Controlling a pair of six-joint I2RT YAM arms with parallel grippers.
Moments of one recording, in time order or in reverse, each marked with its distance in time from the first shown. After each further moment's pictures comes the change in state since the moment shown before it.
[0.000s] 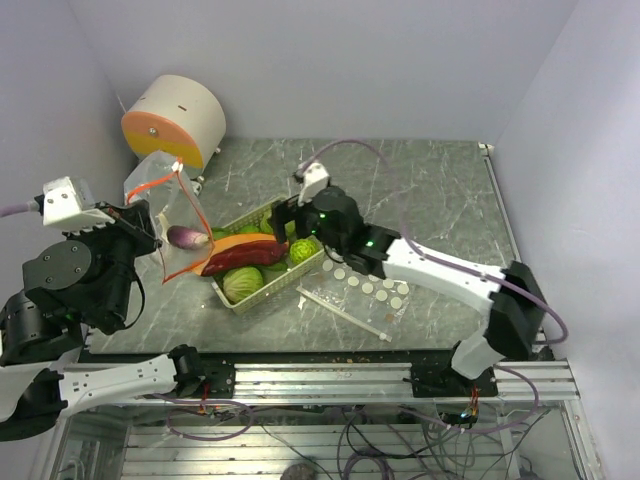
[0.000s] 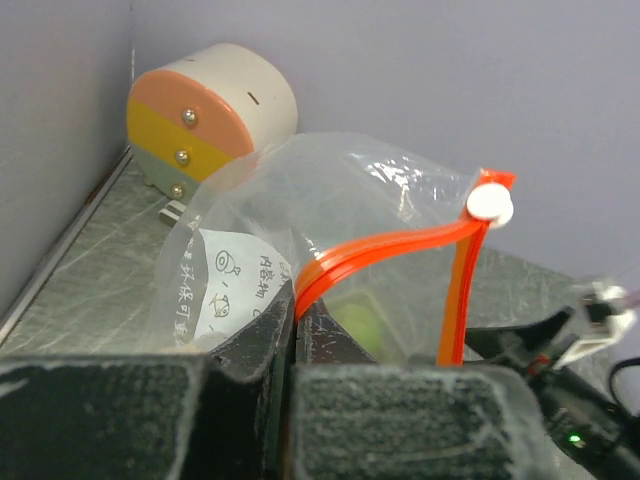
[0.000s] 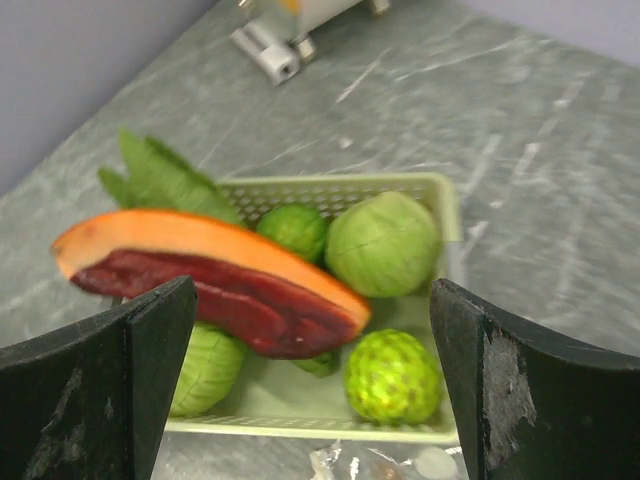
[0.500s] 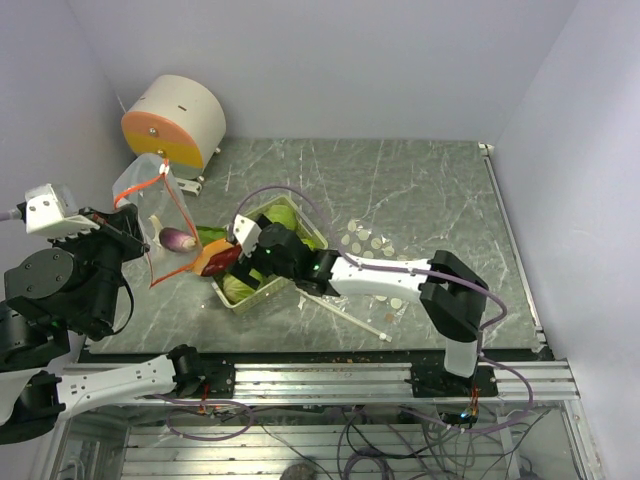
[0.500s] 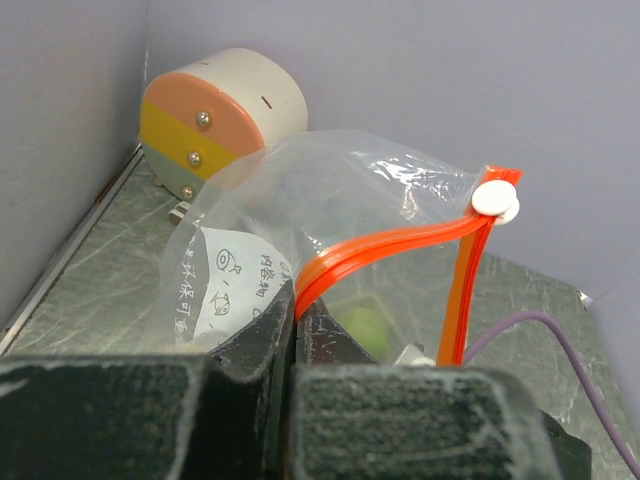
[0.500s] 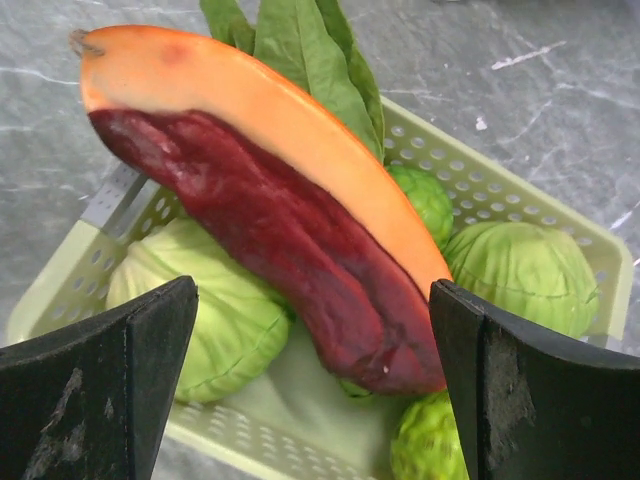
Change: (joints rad) left arm 0.000 -0.047 -0.001 -0.034 -0.015 0.000; right arm 0.163 0.345 0.099 0.060 -0.176 -0.389
